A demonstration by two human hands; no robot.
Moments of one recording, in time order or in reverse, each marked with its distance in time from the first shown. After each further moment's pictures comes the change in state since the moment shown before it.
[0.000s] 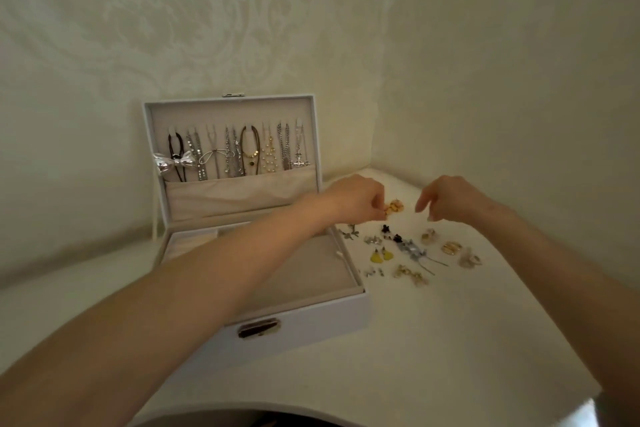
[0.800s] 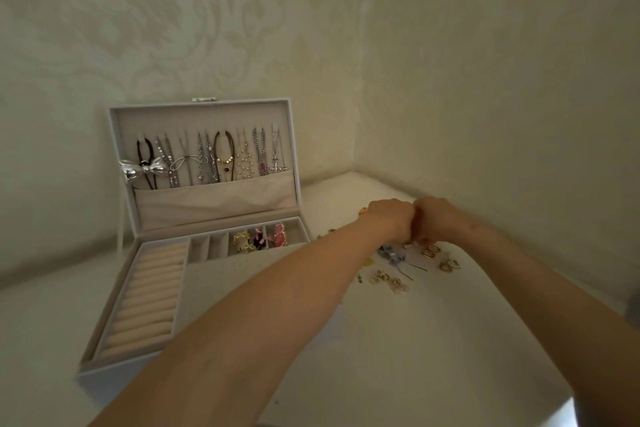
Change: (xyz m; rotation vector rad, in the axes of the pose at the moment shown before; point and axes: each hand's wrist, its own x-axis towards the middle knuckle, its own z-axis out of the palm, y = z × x) left_hand 0.073 0.065 0.053 0.145 -0.080 -0.091; right_hand 0.007 0.014 0.024 0.057 -0.115 0.158
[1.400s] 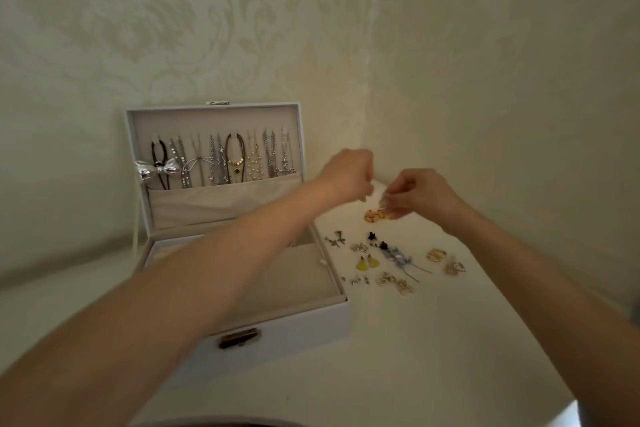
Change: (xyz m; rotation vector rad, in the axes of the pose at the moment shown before) left_hand -0.060 -0.062 -0.070 -0.297 0.330 -0.007; right_hand -0.038 -0.035 -0.024 0.771 0.132 -0.298
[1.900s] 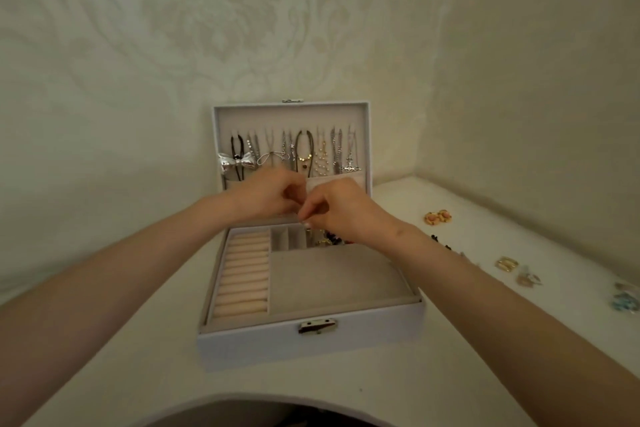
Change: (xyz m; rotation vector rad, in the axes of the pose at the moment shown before) left_hand -0.115 -0.135 -0.078 0.141 -0.092 -0.053; right_hand -0.018 -0.085 0.159 -0.362 -0.327 -0.530
